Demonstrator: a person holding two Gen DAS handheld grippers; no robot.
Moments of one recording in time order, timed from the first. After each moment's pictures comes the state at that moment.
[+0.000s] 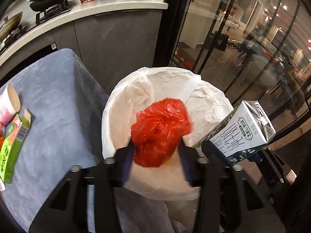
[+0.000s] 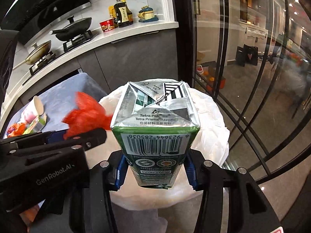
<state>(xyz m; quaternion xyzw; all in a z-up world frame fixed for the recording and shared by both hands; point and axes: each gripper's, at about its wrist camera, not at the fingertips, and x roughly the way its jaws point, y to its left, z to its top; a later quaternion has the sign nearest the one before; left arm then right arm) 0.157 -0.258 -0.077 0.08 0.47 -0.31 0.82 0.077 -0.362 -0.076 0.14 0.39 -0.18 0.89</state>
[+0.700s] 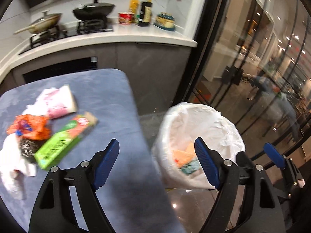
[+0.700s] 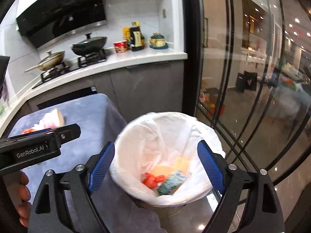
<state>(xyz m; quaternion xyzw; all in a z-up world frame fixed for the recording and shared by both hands) 0.144 -0.137 -0.006 0.01 0.40 -0.24 0.89 0.051 -0.293 -0.001 0.08 0.31 -0.17 0.93</state>
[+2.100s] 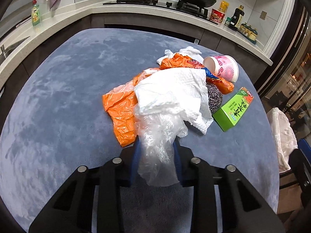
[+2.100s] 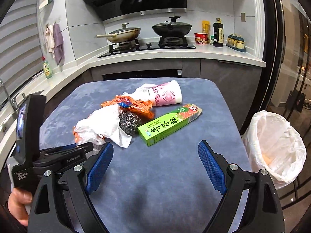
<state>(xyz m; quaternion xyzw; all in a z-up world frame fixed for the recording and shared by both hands) 0.152 0.158 -0.082 -0.07 0.45 -0.05 0.89 0.091 -0.037 -0.018 0.04 0.34 0.02 0.94</state>
